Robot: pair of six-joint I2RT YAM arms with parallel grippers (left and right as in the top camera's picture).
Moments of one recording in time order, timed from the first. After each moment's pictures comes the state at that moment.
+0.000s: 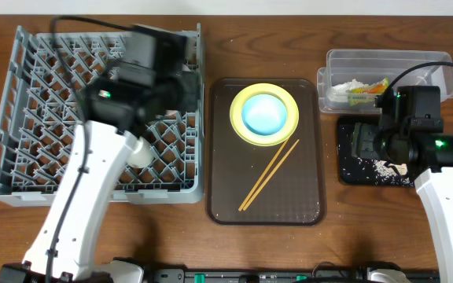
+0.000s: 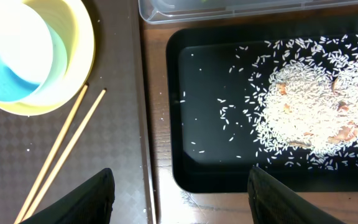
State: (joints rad) left arm -0.22 1.50 1.59 -1.00 0.27 -0.19; right arm -0.01 1.26 1.12 -0.98 -0.06 0.13
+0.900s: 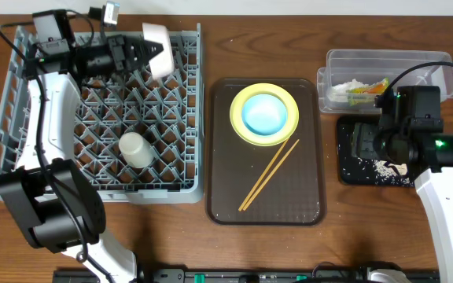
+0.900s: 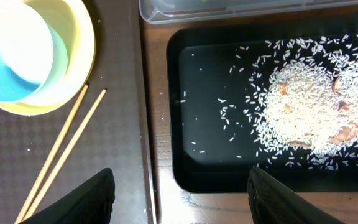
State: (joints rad) left arm 0.22 1.87 1.59 -0.54 1.35 -0.17; right arm -0.01 1.26 1.12 -0.98 -0.06 0.13
